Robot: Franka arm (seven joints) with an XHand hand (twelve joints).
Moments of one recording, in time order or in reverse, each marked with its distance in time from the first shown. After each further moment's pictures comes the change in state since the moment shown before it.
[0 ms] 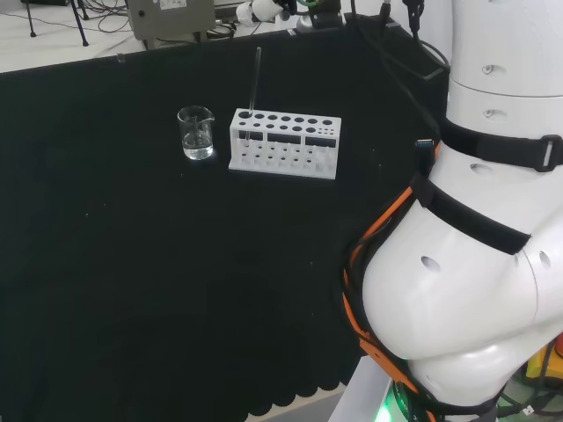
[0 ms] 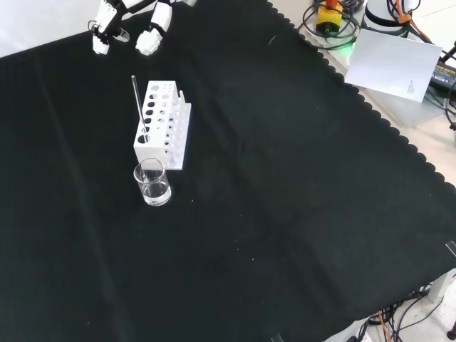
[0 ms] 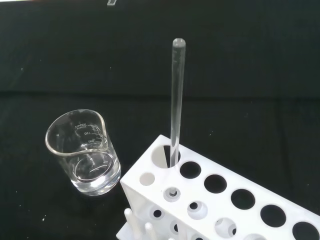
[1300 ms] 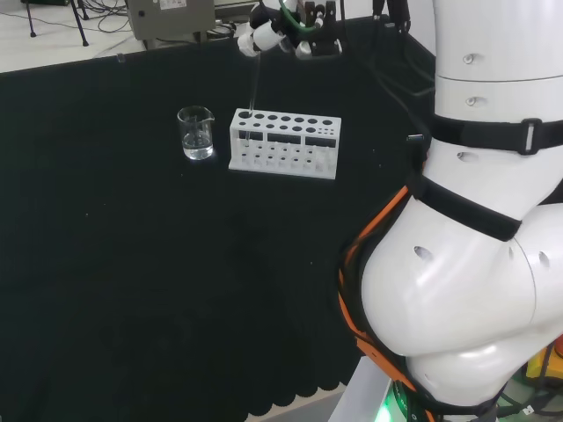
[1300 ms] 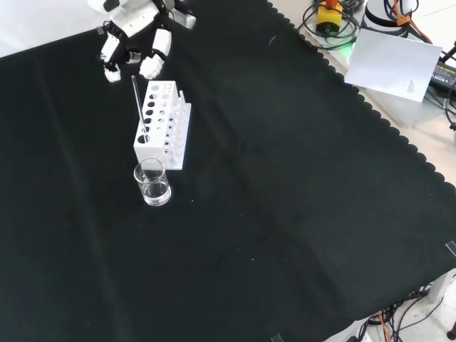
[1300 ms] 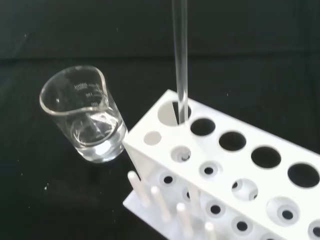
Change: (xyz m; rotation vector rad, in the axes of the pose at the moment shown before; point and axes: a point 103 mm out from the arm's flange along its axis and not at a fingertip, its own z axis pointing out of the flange) arm -0.008 0.018 0.059 0.071 0.065 -0.033
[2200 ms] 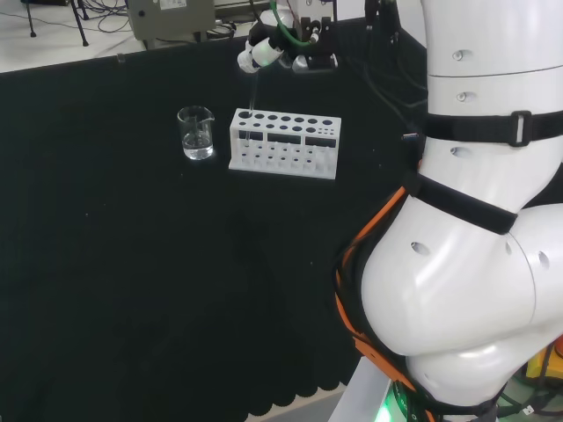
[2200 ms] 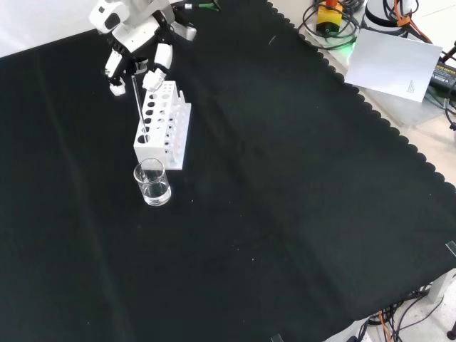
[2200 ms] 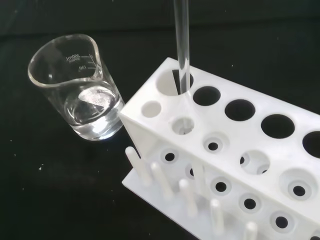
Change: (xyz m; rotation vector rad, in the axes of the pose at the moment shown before) arm 0.000 0.010 0.025 0.046 0.011 0.004
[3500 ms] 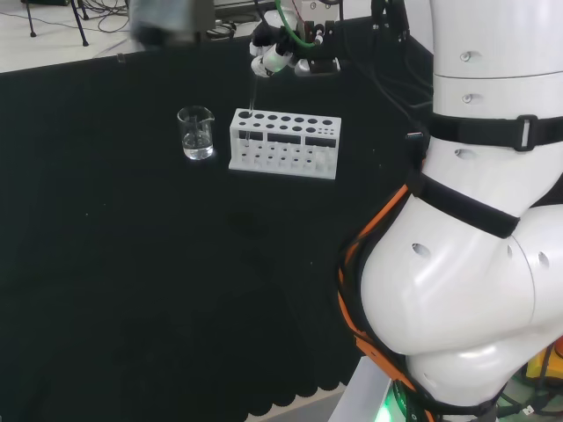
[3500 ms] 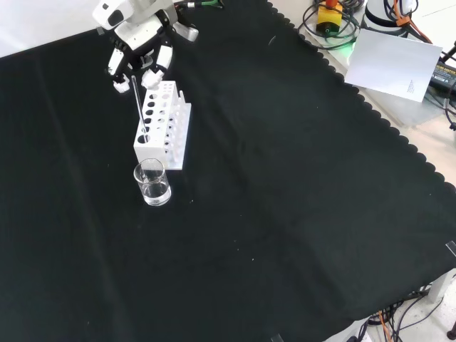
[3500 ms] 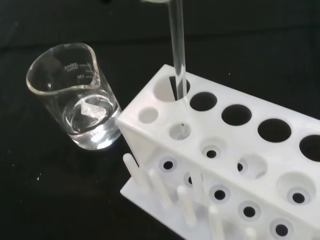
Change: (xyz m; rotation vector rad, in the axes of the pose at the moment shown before) arm -0.002 -0.005 0.001 -0.053 0.010 0.006
